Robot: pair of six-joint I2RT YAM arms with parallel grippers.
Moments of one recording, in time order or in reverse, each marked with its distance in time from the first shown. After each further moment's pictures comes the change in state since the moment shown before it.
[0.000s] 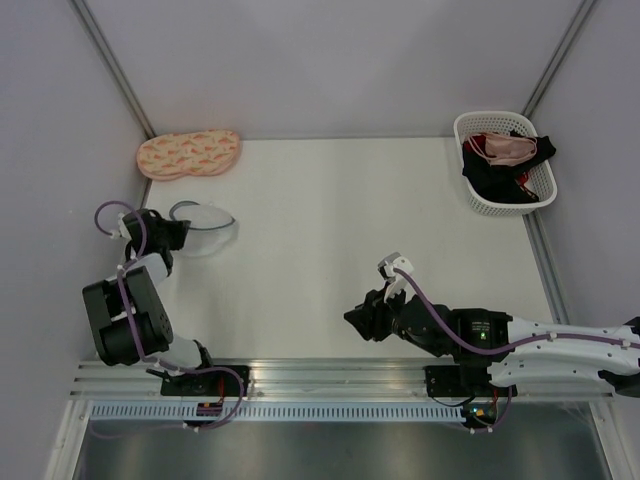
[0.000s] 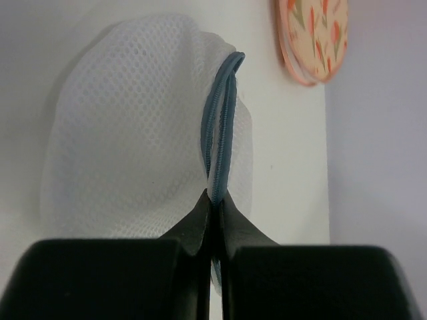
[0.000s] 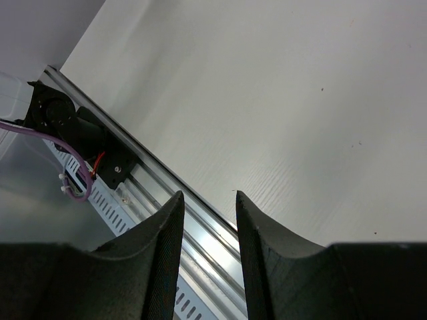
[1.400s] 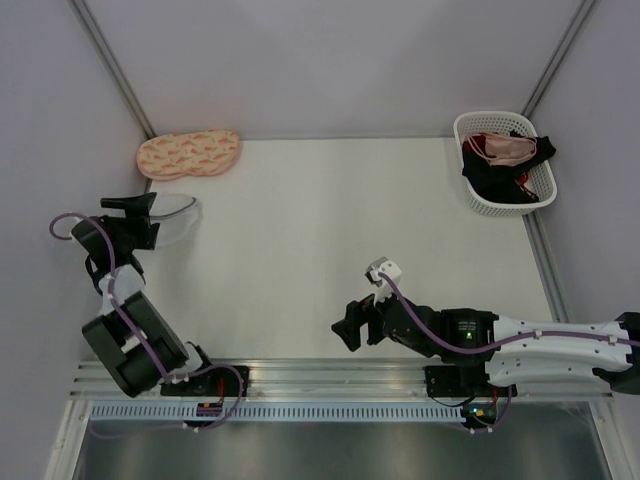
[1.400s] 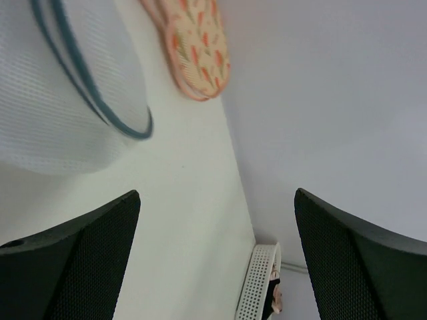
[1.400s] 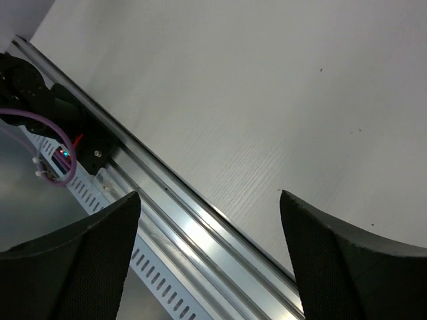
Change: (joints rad) left arm 0.310 -0.091 0.044 0.033 0.325 -0.098; right arm 0.000 0.090 0.000 -0.013 -0.024 -0.005
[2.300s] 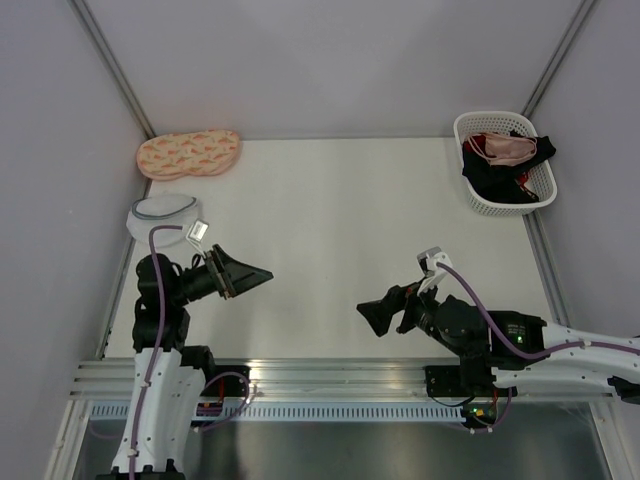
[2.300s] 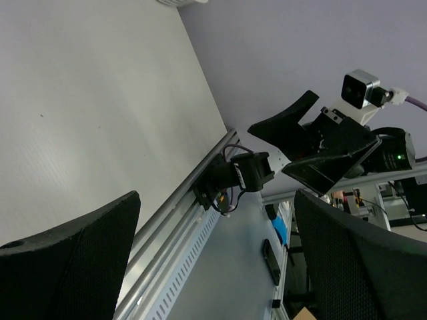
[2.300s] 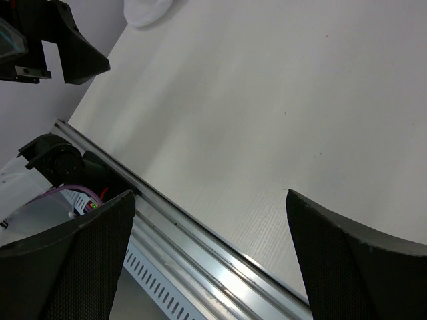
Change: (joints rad) left arm -0.602 -0.913 -0.236 -0.435 0.566 0.225; right arm 0.000 -0.289 -0.002 -0.106 0.158 0.047
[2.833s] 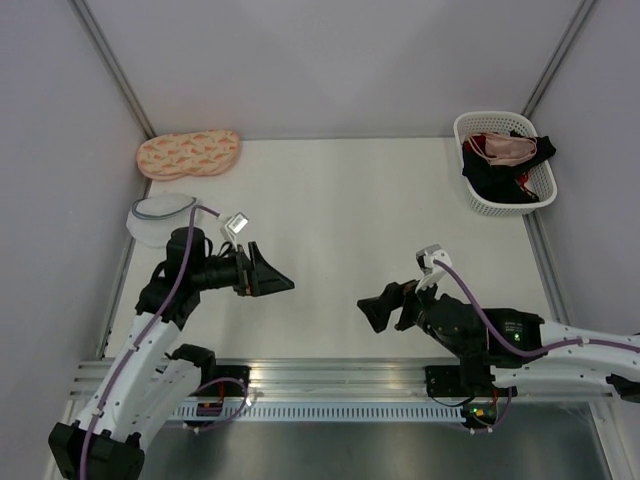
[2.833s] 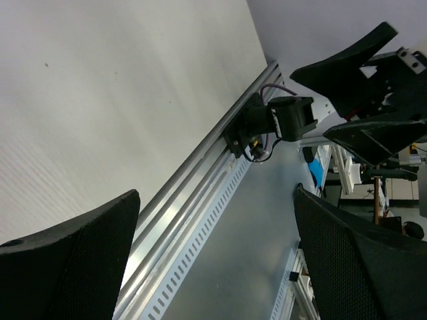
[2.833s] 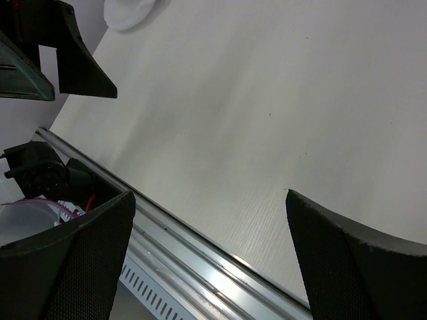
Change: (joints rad) left arm -0.306 0.241 0.213 -0.326 -0.171 0.335; right arm 0.000 0.041 0.040 -0.046 0.048 0.018
